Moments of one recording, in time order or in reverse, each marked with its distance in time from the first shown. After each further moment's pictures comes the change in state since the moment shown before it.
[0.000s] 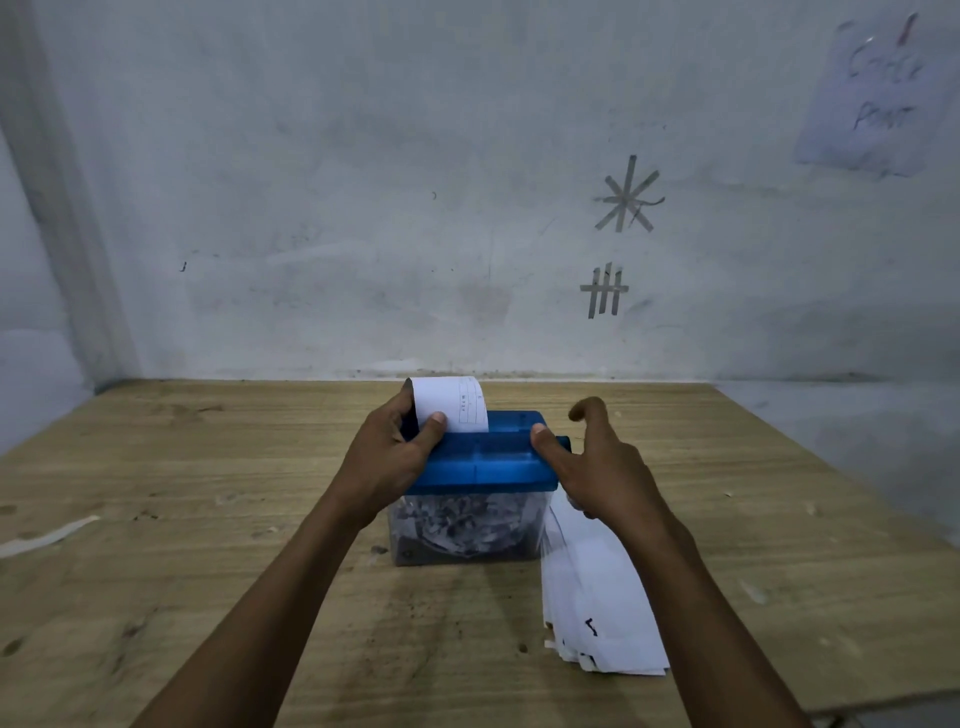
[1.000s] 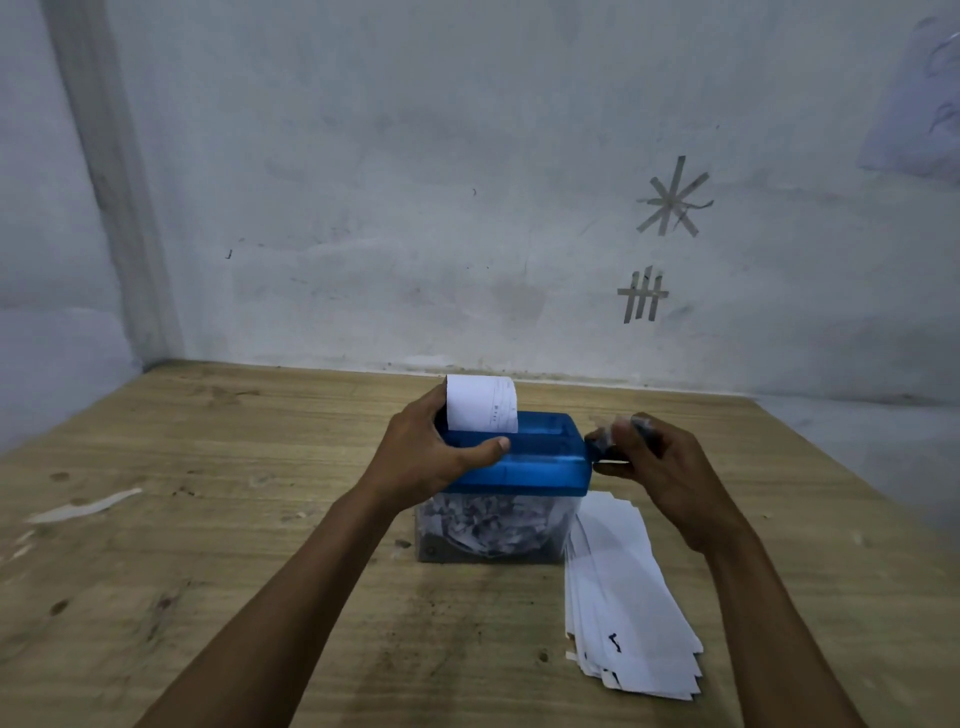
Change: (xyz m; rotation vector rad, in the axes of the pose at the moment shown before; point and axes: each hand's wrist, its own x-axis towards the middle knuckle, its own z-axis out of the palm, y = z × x) left_hand -0.002 0.005 -0.001 0.088 -0.010 0.005; right_hand 0.026 0.037 -0.017 0.660 -0.164 -0.309
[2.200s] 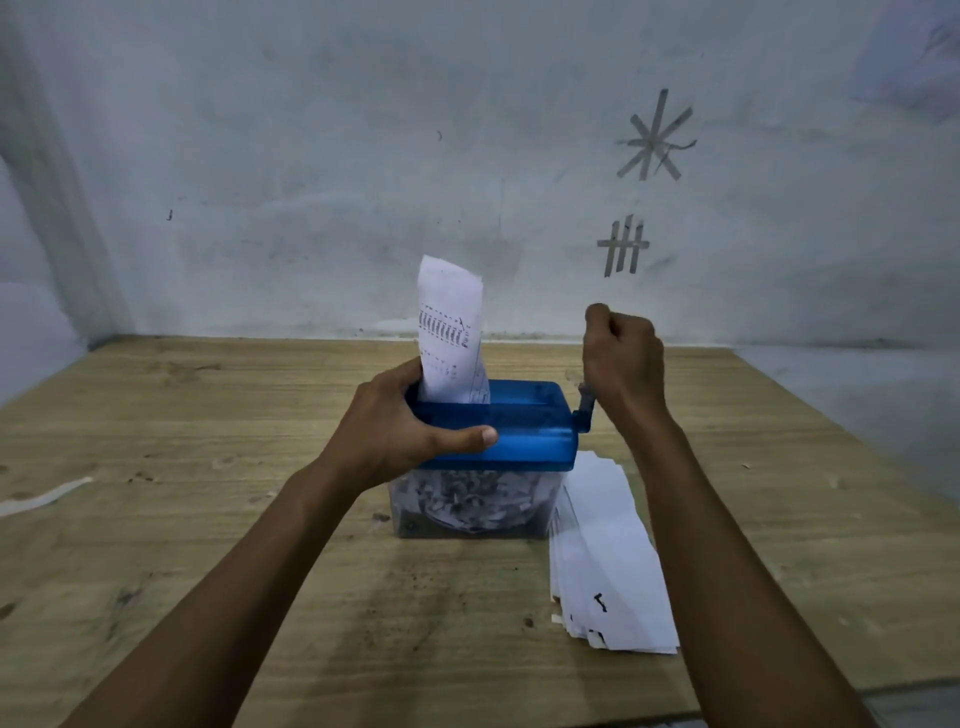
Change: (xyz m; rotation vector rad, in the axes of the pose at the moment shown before) left_hand 0.001 0.004 -0.004 0.056 -0.114 0.007; right_hand 0.050 -0.041 0.037 -0.290 0.494 0.115
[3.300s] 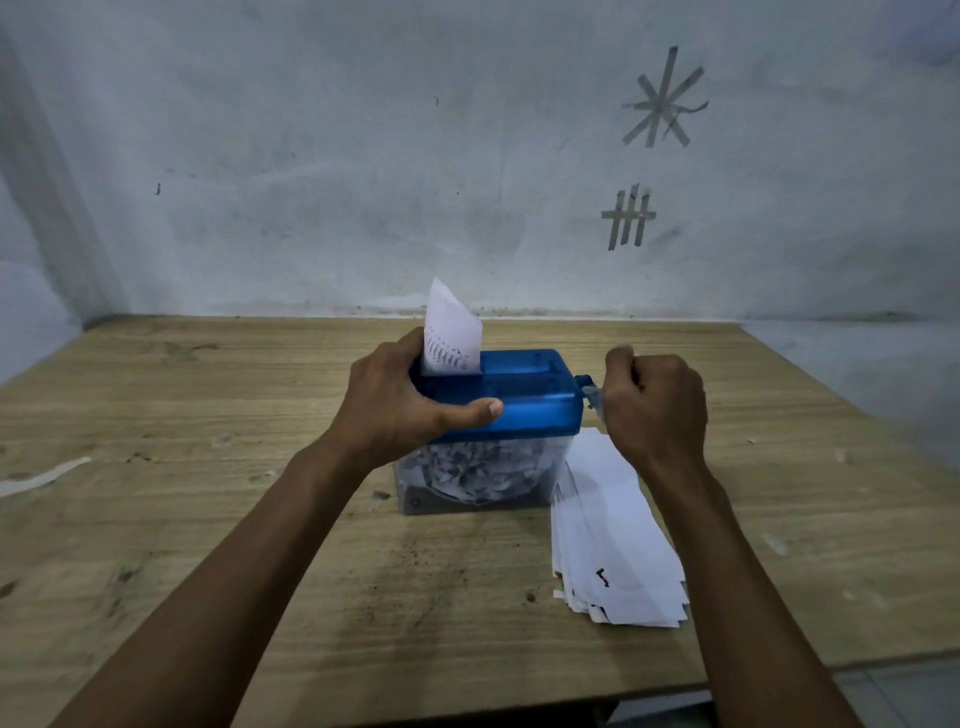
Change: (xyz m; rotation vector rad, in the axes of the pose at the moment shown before) left_hand 0.003 0.000 0.005 0.148 0.082 -0.001; right_hand -0.046 0.029 -0.021 -0.277 0.130 -0.169
